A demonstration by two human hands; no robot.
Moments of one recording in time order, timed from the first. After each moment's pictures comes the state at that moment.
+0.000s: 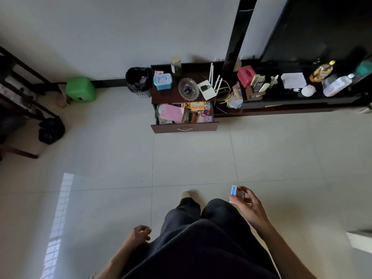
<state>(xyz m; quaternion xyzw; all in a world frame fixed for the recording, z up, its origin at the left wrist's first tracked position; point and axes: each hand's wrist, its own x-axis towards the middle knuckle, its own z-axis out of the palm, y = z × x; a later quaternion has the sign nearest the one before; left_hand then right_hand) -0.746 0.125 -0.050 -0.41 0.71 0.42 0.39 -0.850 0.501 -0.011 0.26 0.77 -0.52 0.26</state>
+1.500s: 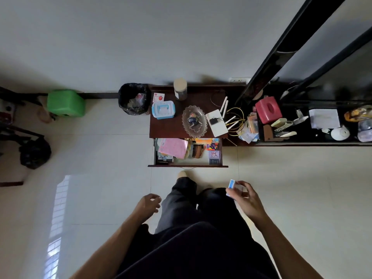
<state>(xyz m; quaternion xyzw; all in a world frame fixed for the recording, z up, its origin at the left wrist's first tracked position) -1.315 0.055 -0.050 -0.38 0.71 0.44 0.39 -1.368 0.408 -0.040 0.26 0.77 -0.49 0.32</state>
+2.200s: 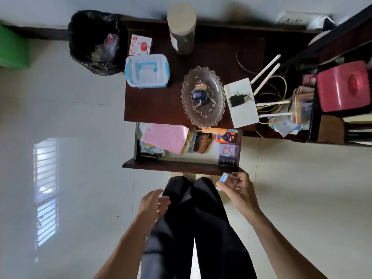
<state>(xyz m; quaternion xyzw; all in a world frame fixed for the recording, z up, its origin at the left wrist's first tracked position) -1.450 0.092 -0.357 -0.67 0.40 0.55 0.29 -1.520 0.352 -0.382 0.28 0.80 -0.38 0.38</state>
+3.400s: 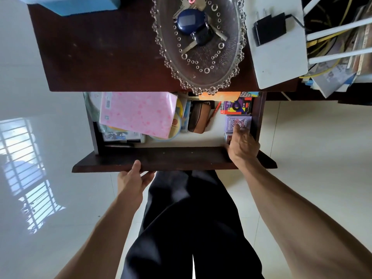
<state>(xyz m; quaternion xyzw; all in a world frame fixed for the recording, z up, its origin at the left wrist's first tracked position) -1.469 0.079 -0.610 -0.72 0.38 0.55 0.16 -1.561 0.352 -0.685 0.07 0.90 0.06 0.43</state>
